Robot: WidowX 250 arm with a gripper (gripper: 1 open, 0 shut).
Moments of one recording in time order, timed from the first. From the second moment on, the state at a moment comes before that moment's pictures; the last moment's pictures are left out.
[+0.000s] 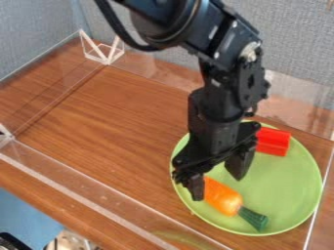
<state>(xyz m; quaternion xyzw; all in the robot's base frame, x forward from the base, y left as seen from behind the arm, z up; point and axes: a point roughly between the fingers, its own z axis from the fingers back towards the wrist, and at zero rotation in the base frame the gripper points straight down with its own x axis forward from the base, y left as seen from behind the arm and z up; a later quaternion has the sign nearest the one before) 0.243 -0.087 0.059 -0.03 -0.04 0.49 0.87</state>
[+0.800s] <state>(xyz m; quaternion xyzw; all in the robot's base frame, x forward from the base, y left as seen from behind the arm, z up) 0.244 -0.086 0.065 -0.04 -0.04 0.49 0.87</state>
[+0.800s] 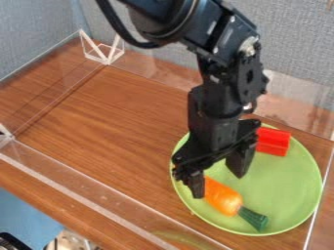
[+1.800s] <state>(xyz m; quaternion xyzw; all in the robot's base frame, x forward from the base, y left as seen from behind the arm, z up) 0.248 -0.089 0.065 -0.05 -0.04 0.49 0.87</state>
